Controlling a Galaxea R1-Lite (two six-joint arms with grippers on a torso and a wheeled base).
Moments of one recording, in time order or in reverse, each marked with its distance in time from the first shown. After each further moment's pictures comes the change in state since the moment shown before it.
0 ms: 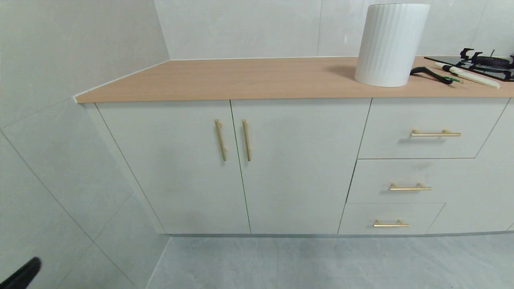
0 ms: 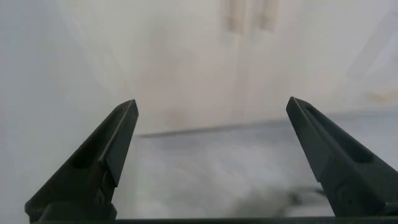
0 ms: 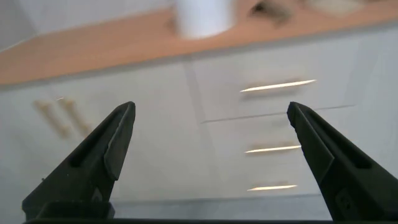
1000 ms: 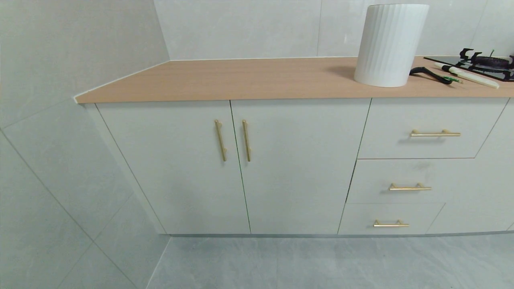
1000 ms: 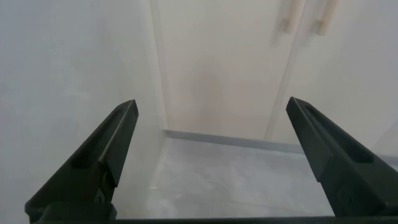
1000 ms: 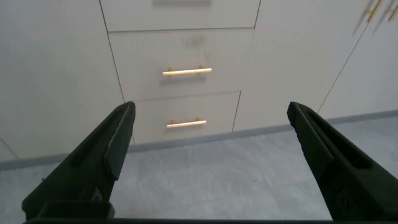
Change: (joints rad) left arm 0.307 -0.461 0.368 -0.031 -0.155 -0.053; right arm -0.280 -0.633 0.635 0.121 0.064 -0.149
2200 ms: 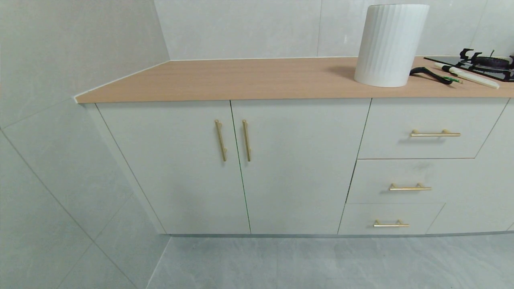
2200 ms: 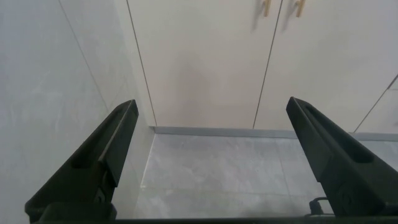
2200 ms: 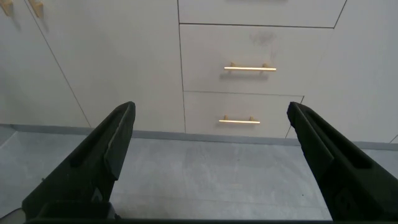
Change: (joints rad) left arm -0.003 -0.001 0.057 -0.031 -0.076 0.020; right arm 0.003 -0.001 0.007 0.040 0.276 0.035
